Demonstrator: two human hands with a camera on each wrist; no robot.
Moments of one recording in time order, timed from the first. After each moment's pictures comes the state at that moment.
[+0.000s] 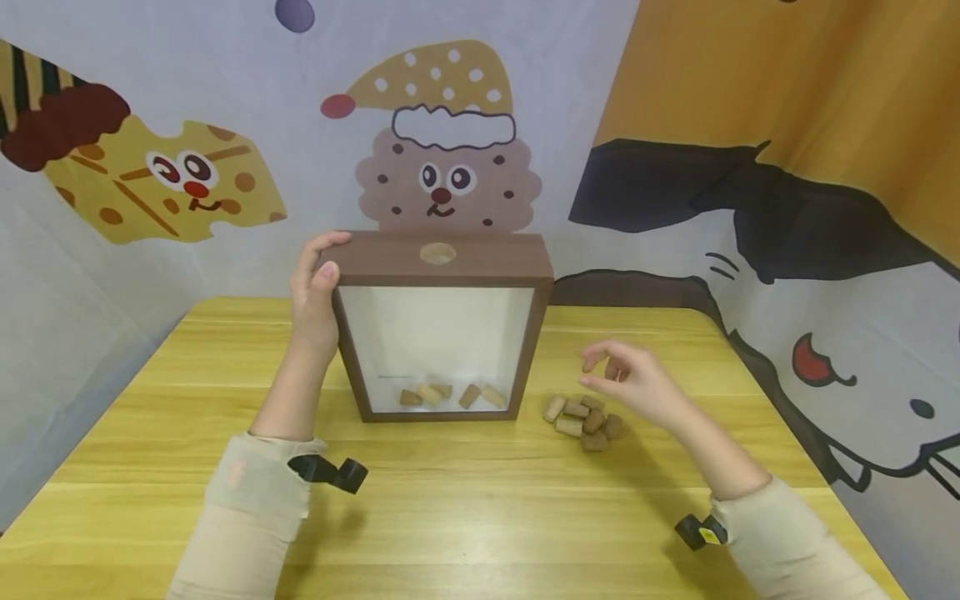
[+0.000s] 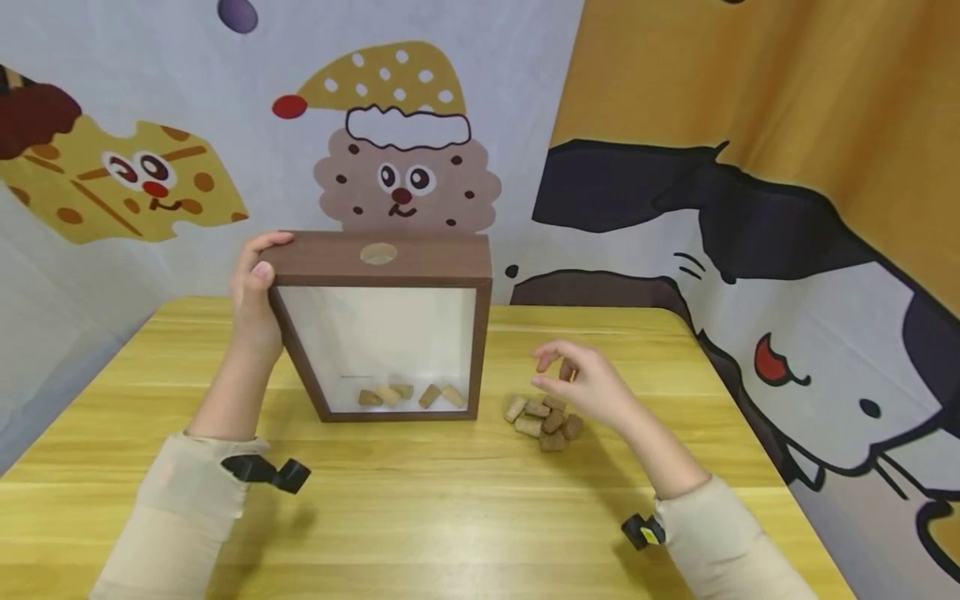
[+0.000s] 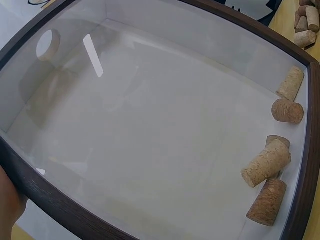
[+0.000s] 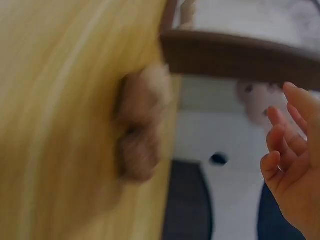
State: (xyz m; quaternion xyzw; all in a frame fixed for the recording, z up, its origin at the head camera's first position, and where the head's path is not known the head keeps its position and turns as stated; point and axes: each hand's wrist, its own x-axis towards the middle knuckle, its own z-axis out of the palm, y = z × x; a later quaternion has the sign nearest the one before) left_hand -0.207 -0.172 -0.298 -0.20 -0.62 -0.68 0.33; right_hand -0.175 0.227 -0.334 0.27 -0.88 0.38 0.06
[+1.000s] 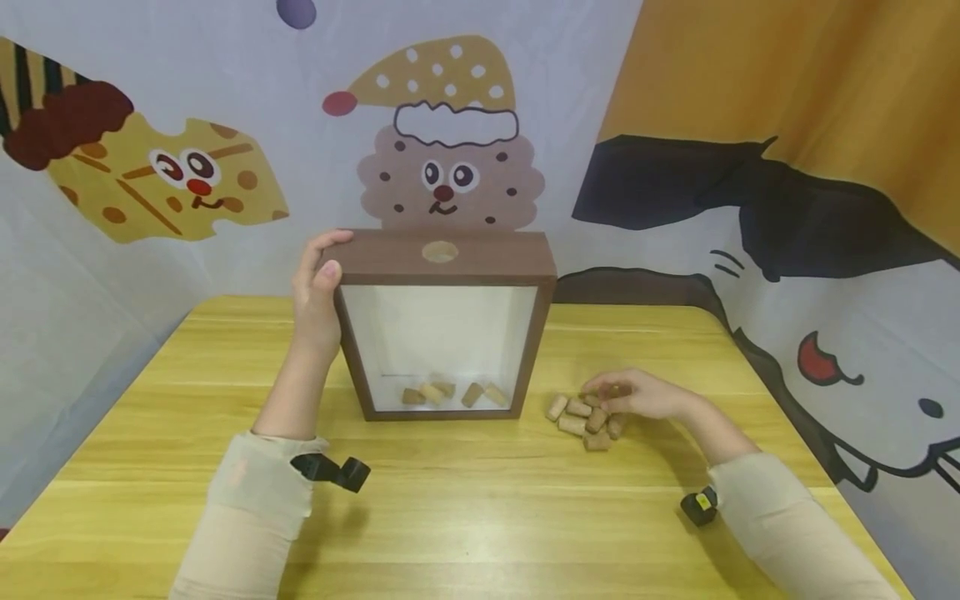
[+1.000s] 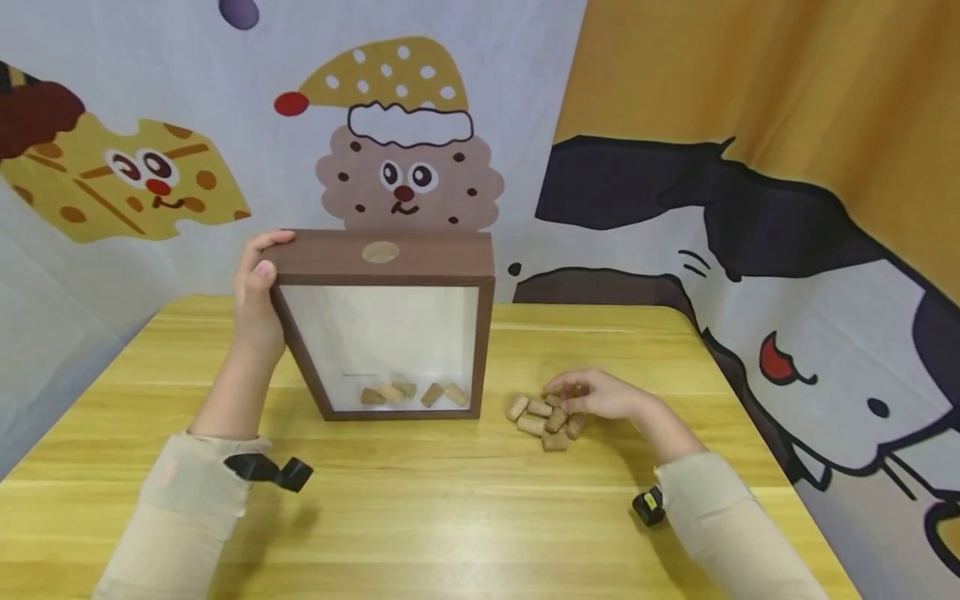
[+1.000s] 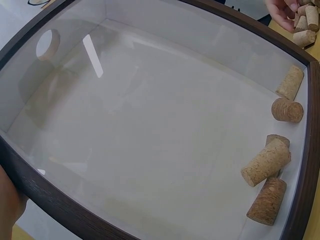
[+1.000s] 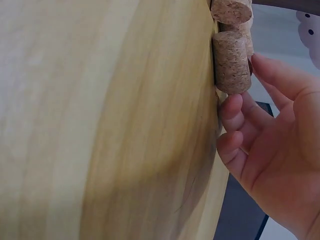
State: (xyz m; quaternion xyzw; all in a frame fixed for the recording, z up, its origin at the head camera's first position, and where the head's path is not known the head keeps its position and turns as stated) left_hand -0.209 -0.172 -0.298 -0.21 -0.61 -0.69 0.34; right_hand -0.232 0.287 -0.408 0.30 -0.84 0.37 -0.24
